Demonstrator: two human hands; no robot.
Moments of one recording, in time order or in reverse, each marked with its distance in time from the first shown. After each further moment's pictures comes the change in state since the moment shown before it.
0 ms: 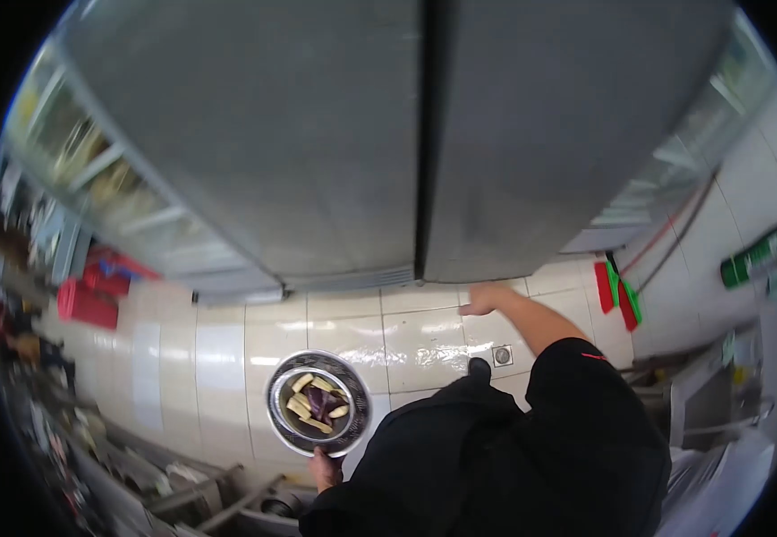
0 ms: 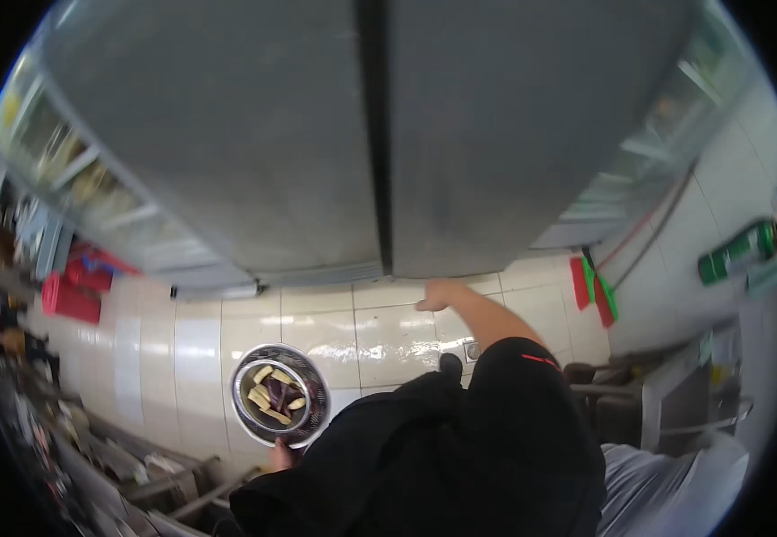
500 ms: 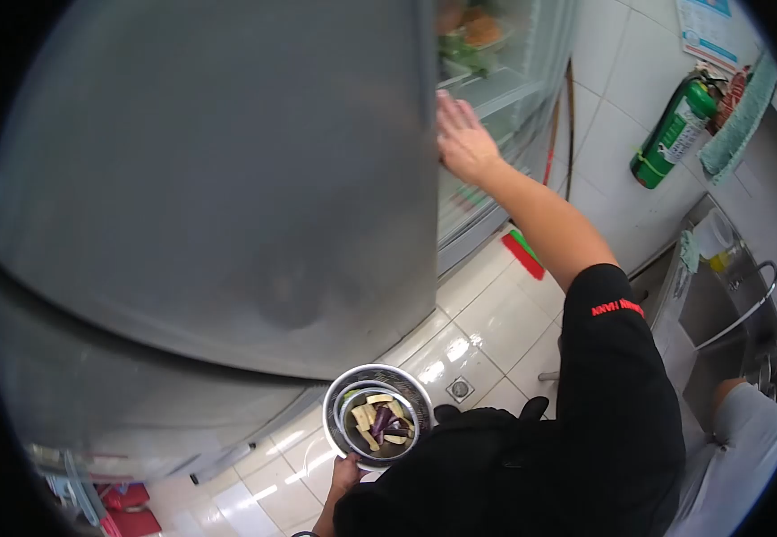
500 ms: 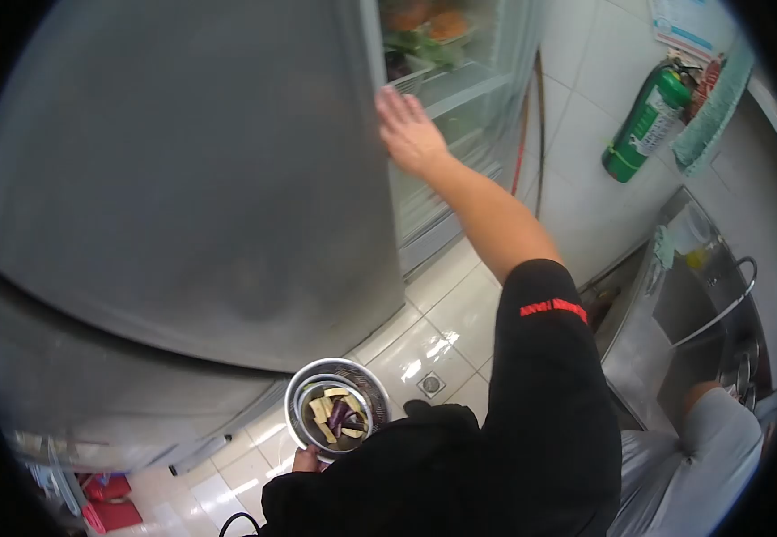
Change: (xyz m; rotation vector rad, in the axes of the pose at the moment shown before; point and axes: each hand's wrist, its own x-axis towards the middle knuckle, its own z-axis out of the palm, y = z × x) left_hand 0.035 0.246 -0.006 1.072 -1.064 0.350; right_hand -0.431 -0.148 -0.312 -0.716 1.184 0.542
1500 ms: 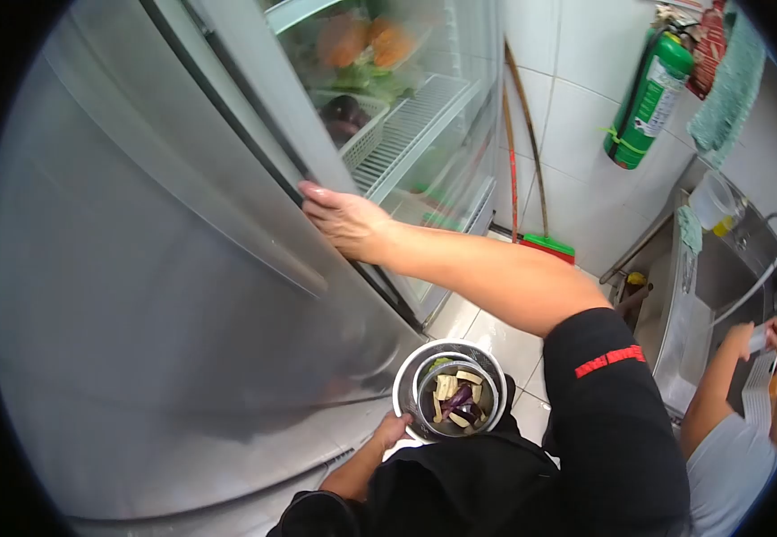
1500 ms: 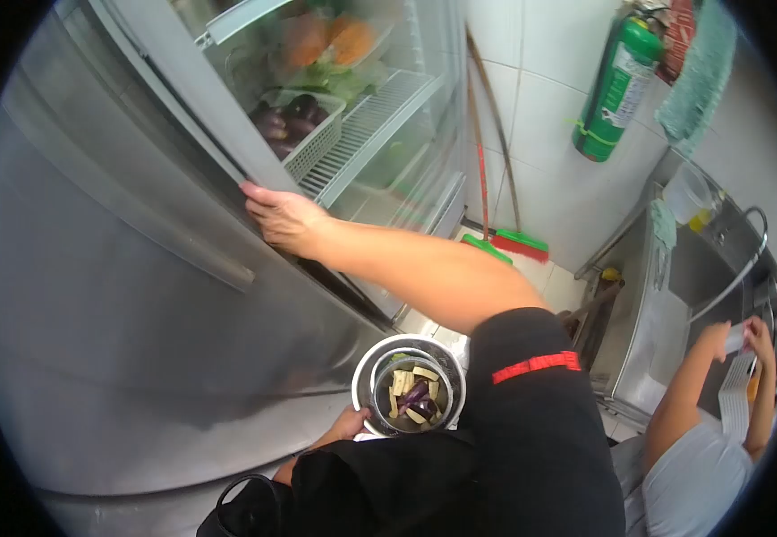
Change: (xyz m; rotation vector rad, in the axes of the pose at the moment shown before) left_hand 0.070 0.115 -0.067 -0.070 -0.358 -0.353; right_hand 0.055 -0.268 -0.178 -0.319 0.242 -0.484
